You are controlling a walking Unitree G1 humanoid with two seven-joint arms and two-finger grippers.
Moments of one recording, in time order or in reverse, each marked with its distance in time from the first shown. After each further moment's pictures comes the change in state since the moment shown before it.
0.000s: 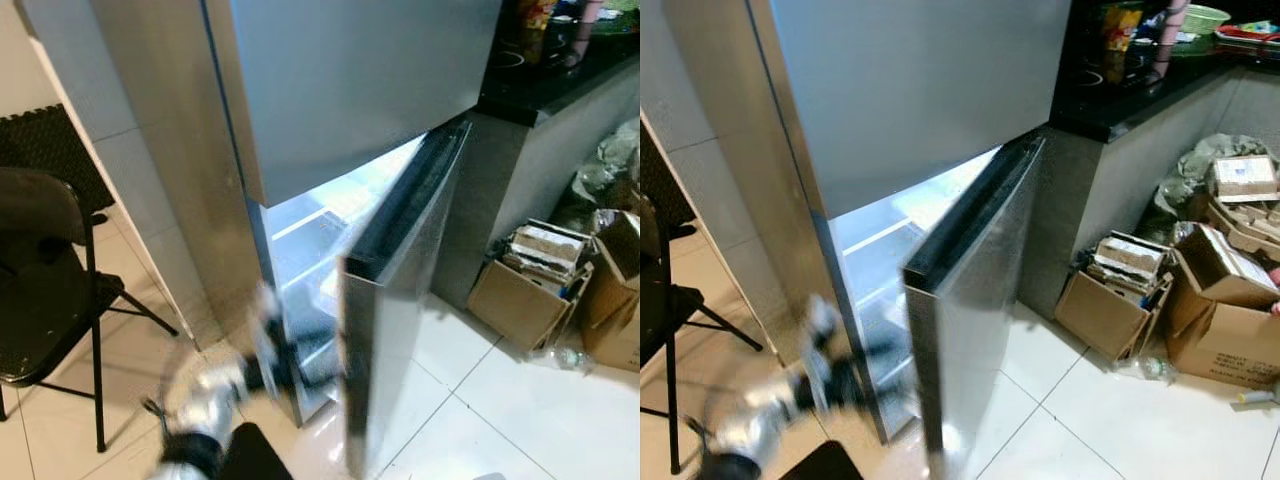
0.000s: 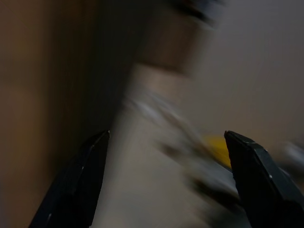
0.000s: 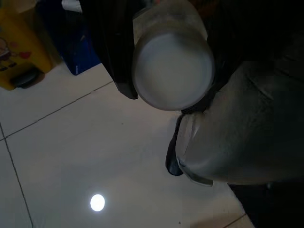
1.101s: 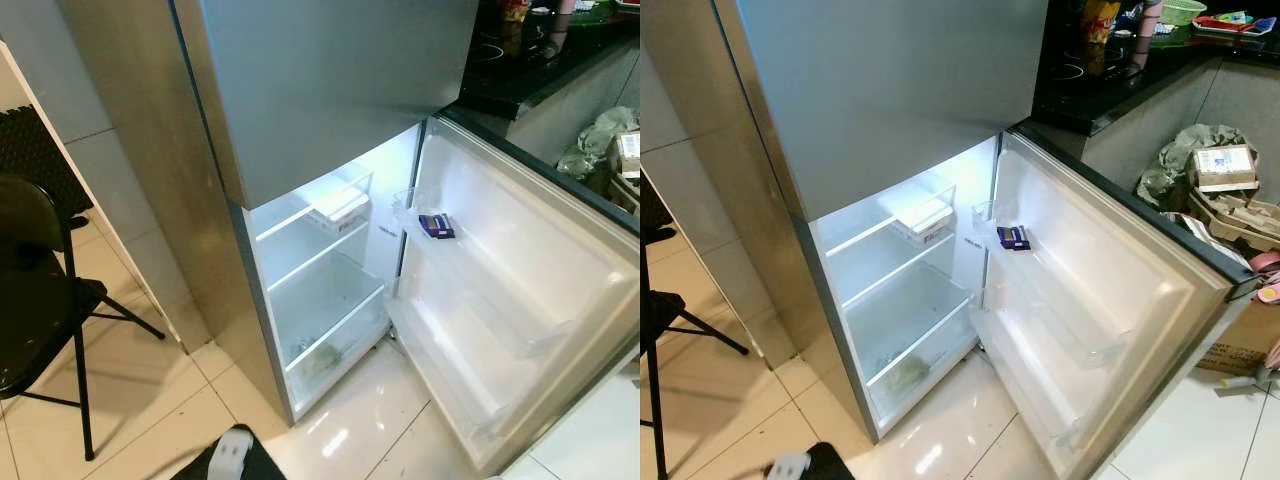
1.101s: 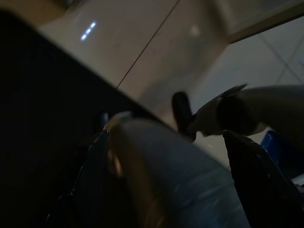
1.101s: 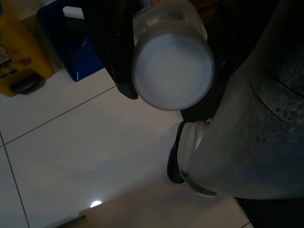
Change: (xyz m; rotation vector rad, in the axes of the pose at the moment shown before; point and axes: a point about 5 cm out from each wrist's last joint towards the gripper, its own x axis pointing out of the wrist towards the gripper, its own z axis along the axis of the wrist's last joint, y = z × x) left arm -0.101 -0.037 -0.158 -0.469 0.378 1.114; right arm -0.001 -0.001 -0.006 0.004 0.016 -0.003
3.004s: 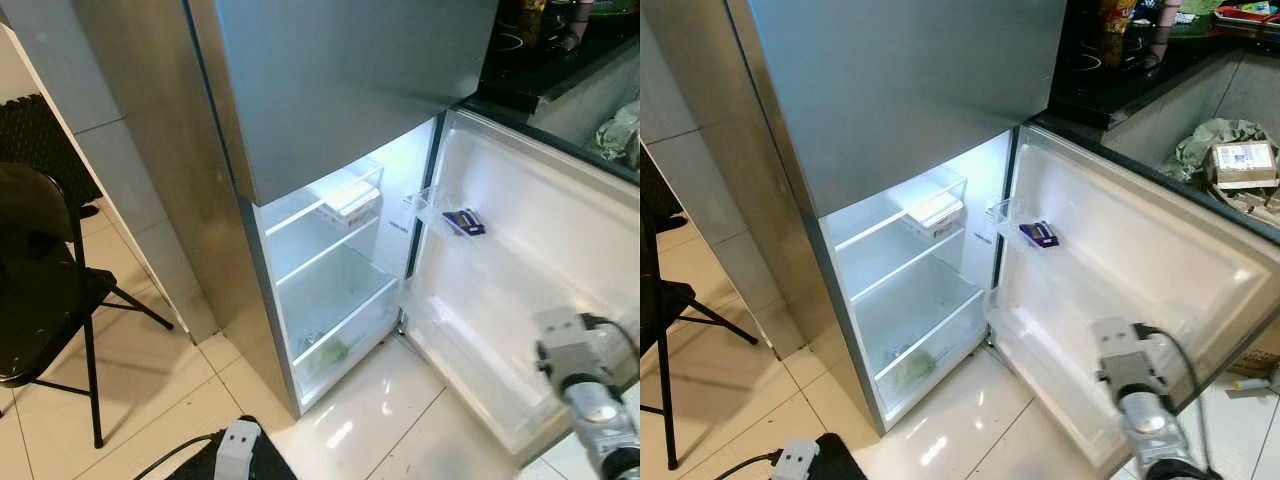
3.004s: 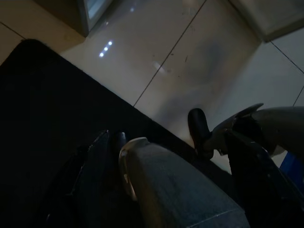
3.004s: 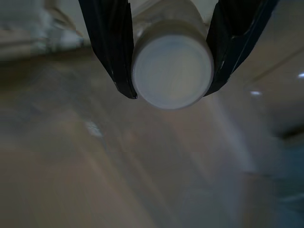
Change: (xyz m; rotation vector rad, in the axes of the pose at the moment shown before) left arm 0.012 -0.008 0.029 0.088 -0.080 0.032; right arm -0.086 -0.152 0.175 -0.011 -0.758 -0.651
